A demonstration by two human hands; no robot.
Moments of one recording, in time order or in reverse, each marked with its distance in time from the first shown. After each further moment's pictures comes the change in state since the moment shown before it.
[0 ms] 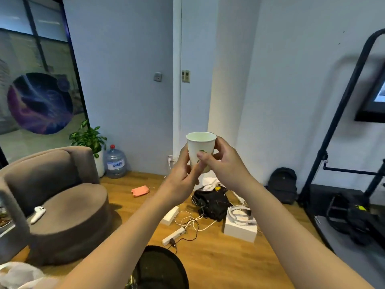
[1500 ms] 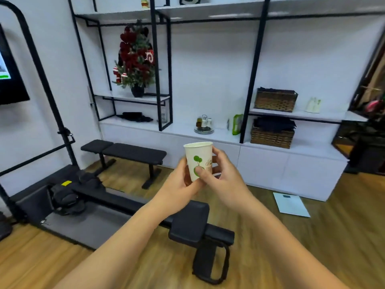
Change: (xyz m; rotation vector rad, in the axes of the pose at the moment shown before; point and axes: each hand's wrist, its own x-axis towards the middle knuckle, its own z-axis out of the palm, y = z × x) left_hand -0.212 0.410 0.902 -0.766 -1.326 0.288; right_hand -0.684 0.014 -0.711 -0.491 1.187 0.521
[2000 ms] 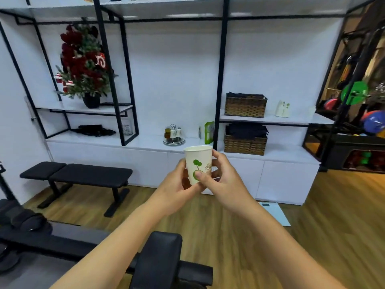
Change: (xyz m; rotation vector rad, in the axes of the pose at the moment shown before) left_hand 0.248 -0.071 0.087 0.108 -0.164 0.044; right_hand 0.161 0.109 -0.154 -0.046 0.157 0.010
